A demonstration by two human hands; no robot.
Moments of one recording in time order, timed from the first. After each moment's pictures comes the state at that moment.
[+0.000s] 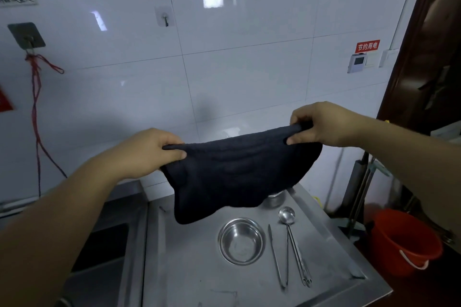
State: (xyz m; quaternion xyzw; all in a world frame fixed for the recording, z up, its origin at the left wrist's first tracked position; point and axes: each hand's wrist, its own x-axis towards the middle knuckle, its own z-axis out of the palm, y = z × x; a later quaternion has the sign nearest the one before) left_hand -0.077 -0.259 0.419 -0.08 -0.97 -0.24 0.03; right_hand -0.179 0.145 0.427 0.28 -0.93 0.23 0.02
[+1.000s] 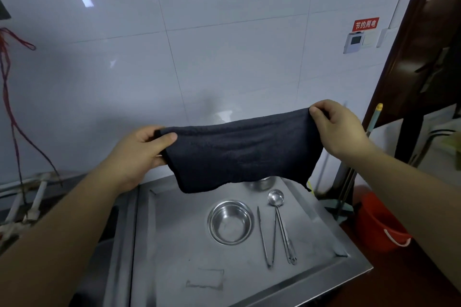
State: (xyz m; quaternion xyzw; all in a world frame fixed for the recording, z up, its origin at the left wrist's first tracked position) left_hand -0.088 -0.239 0.341 0.01 -0.75 -0.65 0.09; right_hand -0.177 0.182 0.346 0.09 -0.87 0.44 0.19
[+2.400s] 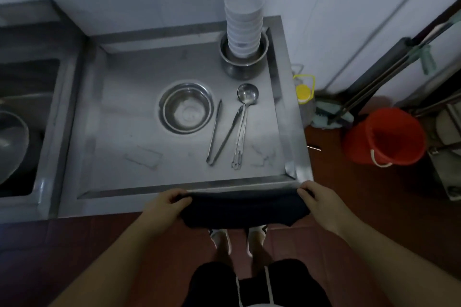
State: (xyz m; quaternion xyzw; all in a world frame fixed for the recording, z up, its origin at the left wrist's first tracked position) left_hand 0.012 0.031 -0.011 0.37 -0.75 -0.50 -0.23; right_hand -0.159 0.416 -0.028 0.10 -0.88 0.30 -0.35
